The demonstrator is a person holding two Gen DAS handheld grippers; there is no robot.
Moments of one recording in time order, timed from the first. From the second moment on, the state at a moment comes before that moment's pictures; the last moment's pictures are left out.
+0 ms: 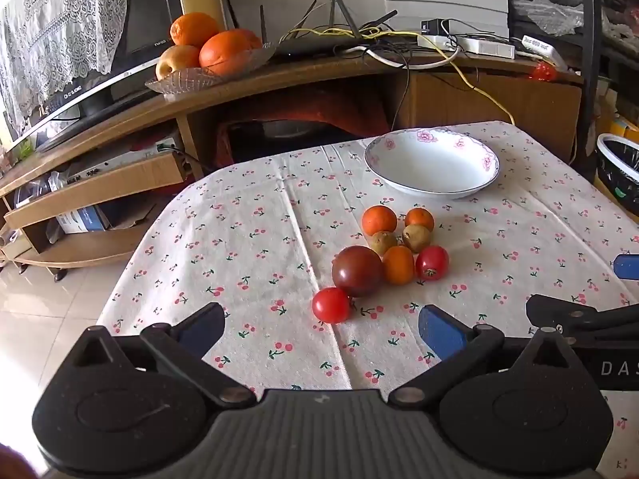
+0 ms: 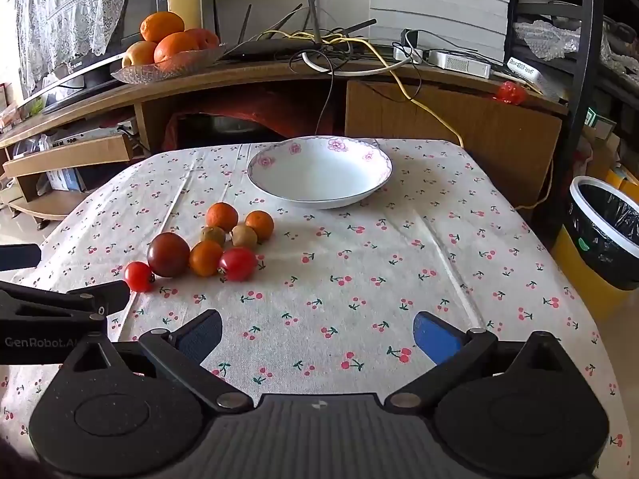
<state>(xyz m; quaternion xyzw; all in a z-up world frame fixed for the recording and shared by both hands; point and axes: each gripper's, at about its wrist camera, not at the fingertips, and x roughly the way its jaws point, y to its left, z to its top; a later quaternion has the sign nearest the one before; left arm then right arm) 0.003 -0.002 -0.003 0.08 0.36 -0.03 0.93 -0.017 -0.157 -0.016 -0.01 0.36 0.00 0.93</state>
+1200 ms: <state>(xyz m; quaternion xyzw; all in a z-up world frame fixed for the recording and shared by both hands) 0.009 -0.005 -0.013 0.08 0.37 -0.04 0.93 -0.012 -0.157 -0.025 0.00 0.37 0.01 0.93</state>
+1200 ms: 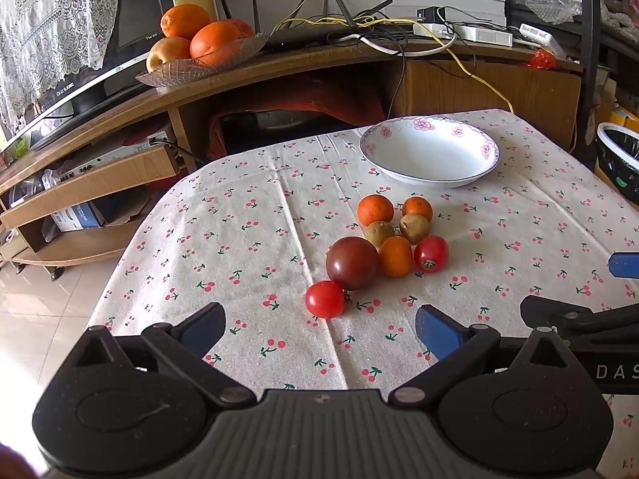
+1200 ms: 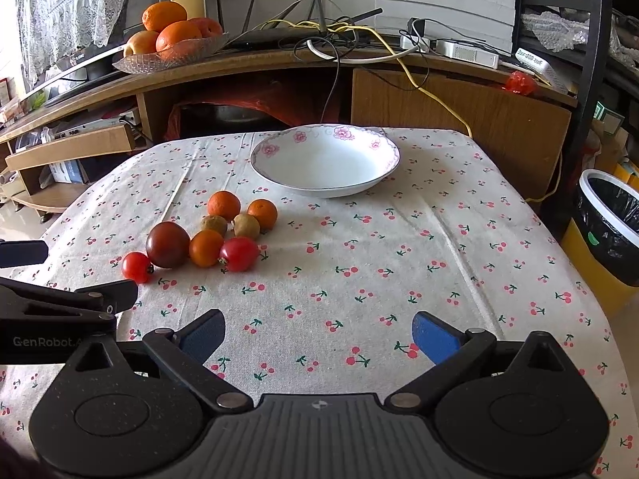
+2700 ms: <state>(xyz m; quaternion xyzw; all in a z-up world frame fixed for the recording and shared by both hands) 0.012 -0.005 0.005 0.08 0.35 -0.07 0.93 -0.008 -0.150 -0.006 -0.02 0.38 0.03 0.93</state>
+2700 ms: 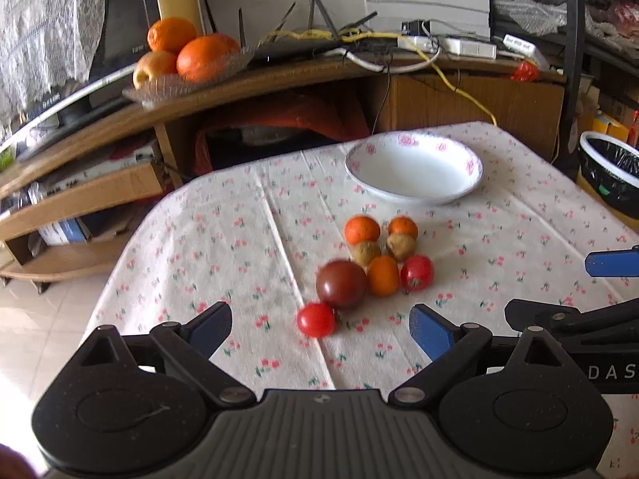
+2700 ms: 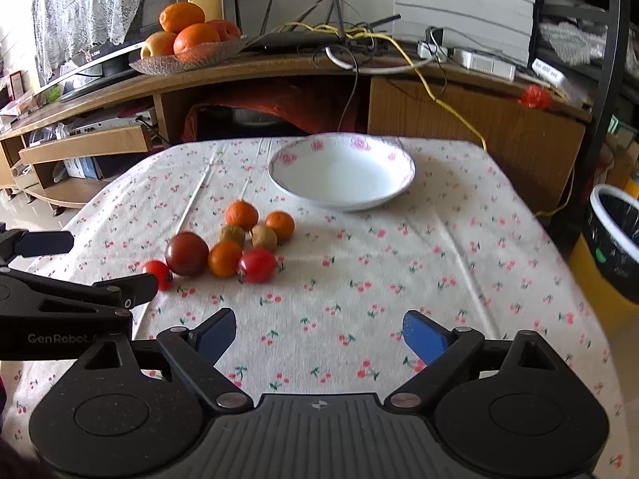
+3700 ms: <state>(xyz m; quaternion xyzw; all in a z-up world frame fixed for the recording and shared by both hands) 0.075 0.025 -0.025 0.10 0.42 -0.14 0.89 0.077 -0.128 -0.038 -0.07 0.43 0.19 0.88</state>
